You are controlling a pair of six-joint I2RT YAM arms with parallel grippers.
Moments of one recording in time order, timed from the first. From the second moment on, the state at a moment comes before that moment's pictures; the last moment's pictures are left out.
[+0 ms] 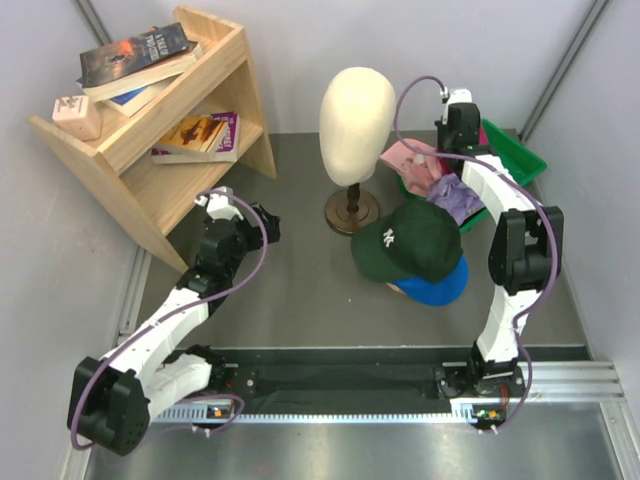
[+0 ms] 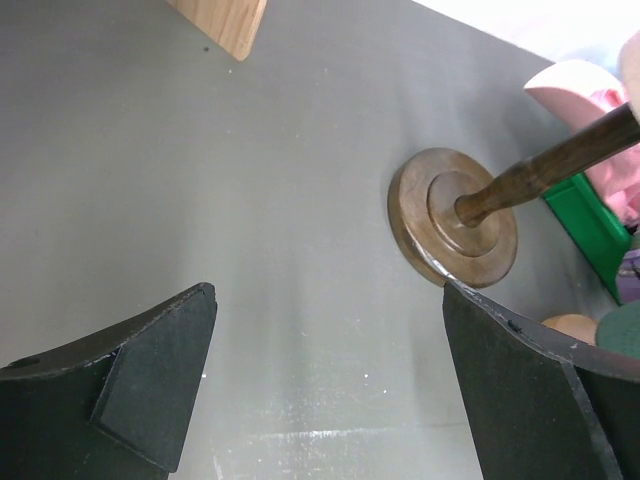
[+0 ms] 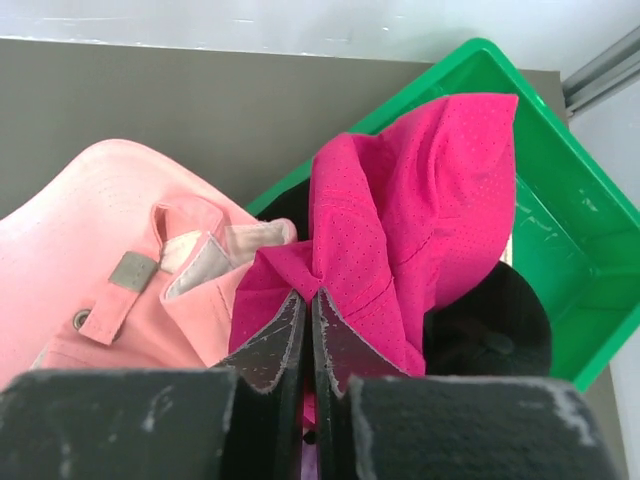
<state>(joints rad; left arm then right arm) -0.37 1.00 0.57 0.16 -0.19 -0.52 0.14 1.94 1.64 -0.19 0.25 -0.07</state>
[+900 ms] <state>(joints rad) -0.37 0.91 0.56 0.13 -0.13 -0.52 0.38 1.14 1.37 -0.05 0.26 0.00</state>
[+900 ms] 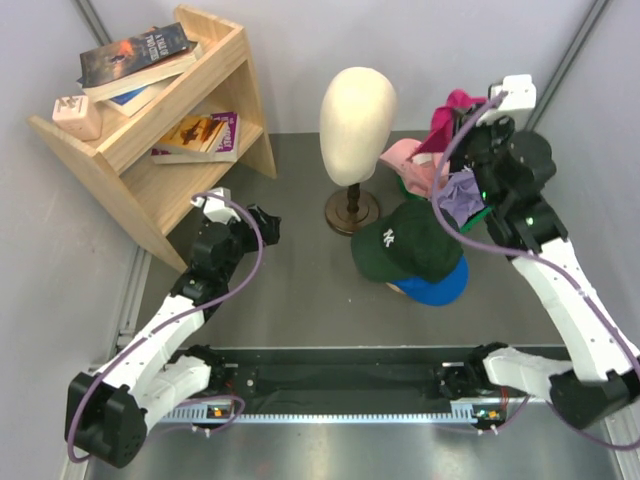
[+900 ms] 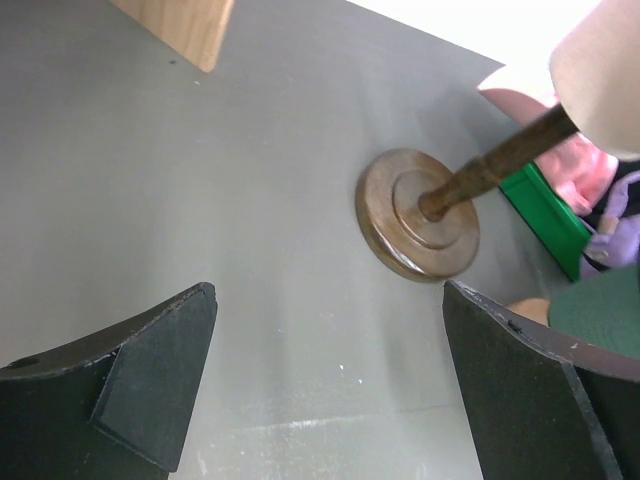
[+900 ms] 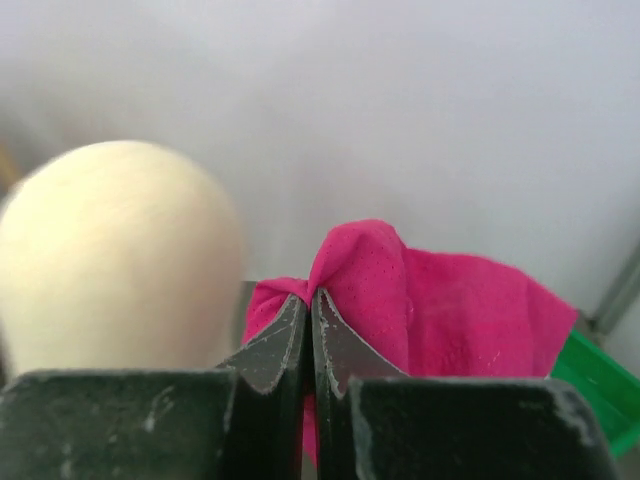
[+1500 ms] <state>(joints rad) -0.37 0.68 0.44 0.18 0.16 -0.72 0.78 0.88 1.01 -0.07 0.16 0.10</state>
